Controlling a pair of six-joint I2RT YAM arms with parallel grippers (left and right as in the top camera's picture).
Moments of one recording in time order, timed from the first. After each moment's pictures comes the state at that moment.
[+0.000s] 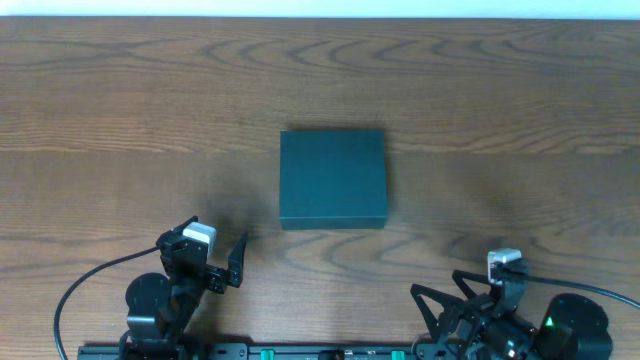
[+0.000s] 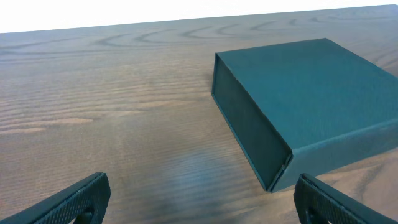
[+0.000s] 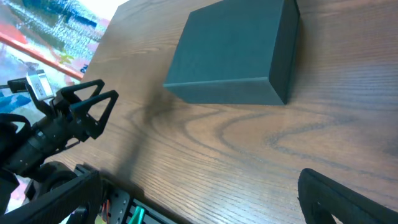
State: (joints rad) left arm -0.07 0.01 0.14 -0.47 0.28 0.04; right arm 0.03 0.21 0.72 -1.15 -0.63 0.33
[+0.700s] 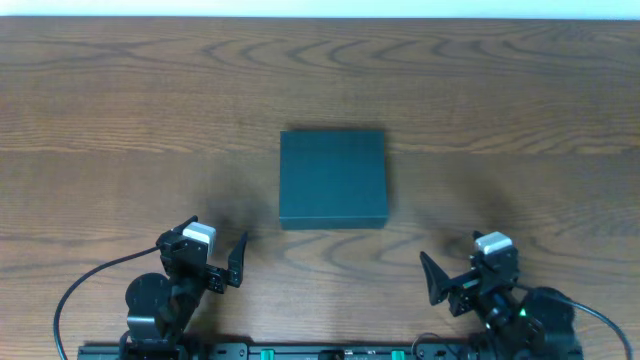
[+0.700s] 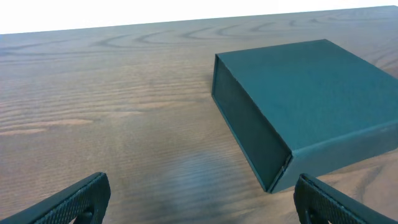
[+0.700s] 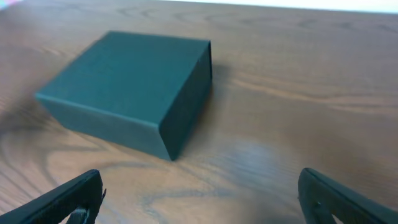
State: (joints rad) left arm -0.07 0.01 0.14 -0.47 0.28 0.04; right arm 0.03 0.02 0.34 -0.76 -0.36 -0.03
